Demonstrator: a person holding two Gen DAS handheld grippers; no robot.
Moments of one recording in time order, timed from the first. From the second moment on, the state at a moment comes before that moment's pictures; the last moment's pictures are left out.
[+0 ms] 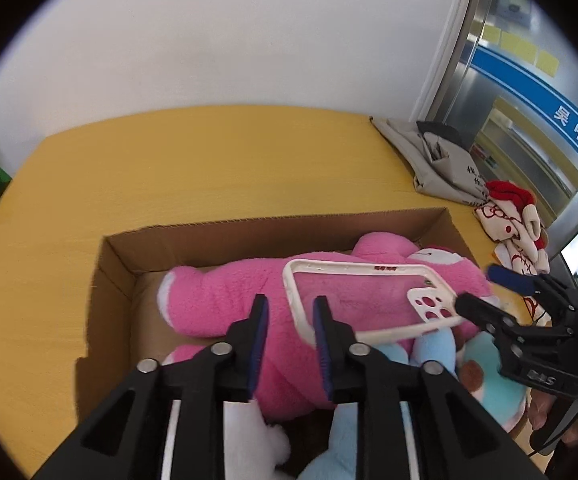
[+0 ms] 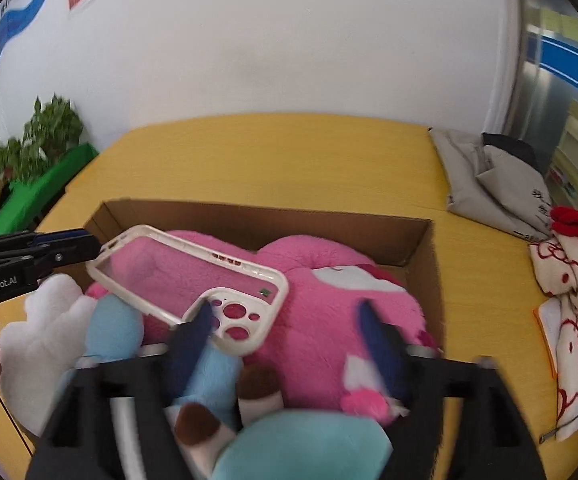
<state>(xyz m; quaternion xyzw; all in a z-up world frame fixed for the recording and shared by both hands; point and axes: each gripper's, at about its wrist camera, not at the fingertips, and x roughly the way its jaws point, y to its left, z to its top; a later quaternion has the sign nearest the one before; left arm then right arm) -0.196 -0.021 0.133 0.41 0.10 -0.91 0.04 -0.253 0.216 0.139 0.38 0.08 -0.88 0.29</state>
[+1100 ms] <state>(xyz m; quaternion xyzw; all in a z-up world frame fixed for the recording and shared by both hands) 0.022 0.052 0.038 0.17 -0.04 -0.96 0.21 -0.091 0.303 0.042 0.24 0.08 -0.94 0.24</state>
